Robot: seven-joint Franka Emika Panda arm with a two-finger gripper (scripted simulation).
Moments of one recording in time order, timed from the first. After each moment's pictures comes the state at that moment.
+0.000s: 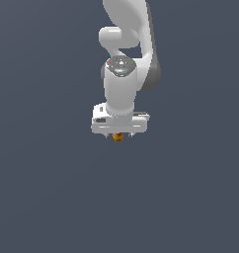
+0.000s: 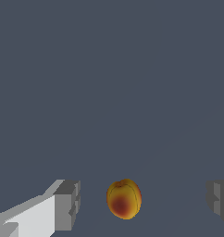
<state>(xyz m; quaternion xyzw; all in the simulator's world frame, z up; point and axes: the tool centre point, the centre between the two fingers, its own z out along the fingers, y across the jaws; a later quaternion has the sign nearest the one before) 0.008 -0.002 0.178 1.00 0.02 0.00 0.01</state>
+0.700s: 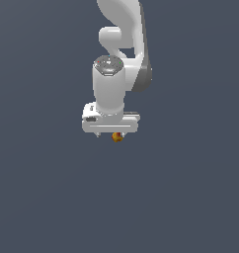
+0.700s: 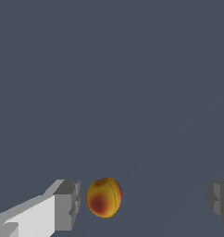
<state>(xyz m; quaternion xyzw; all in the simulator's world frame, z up) 0.005 -0.036 0.177 1.00 0.01 0.00 0.02</state>
